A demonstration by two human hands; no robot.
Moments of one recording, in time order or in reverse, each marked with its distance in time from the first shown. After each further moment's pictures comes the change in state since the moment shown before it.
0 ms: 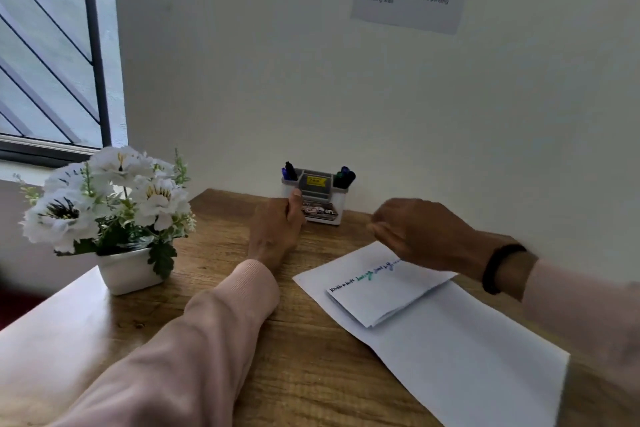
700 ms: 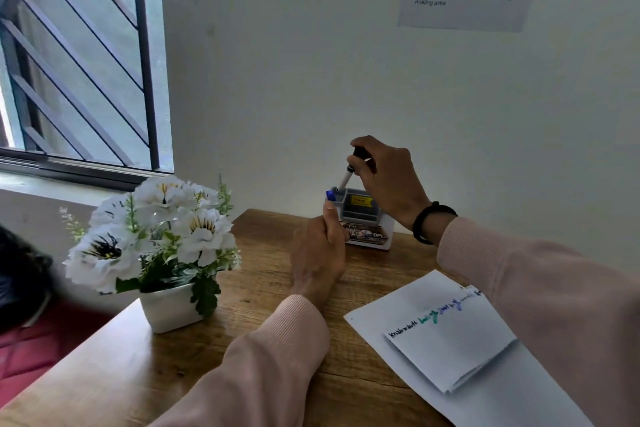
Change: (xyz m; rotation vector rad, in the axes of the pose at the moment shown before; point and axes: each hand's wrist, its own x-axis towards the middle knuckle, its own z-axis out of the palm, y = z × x) left_hand 0.004 0.000 0.002 -0.102 0.128 -0.094; right_hand 0.169 -0.040 0.020 0.547 0.584 0.092
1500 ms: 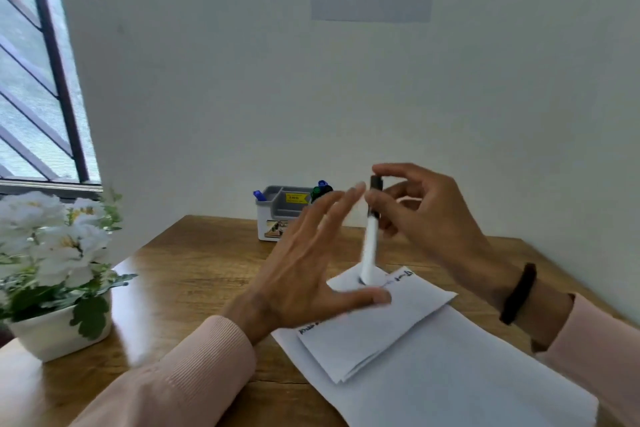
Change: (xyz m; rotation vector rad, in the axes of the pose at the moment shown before) left_hand -0.048 0.071 0.004 0.116 -0.513 0.726; right_hand -0.109 0.028 -0.135 0.529 0.037 0.460
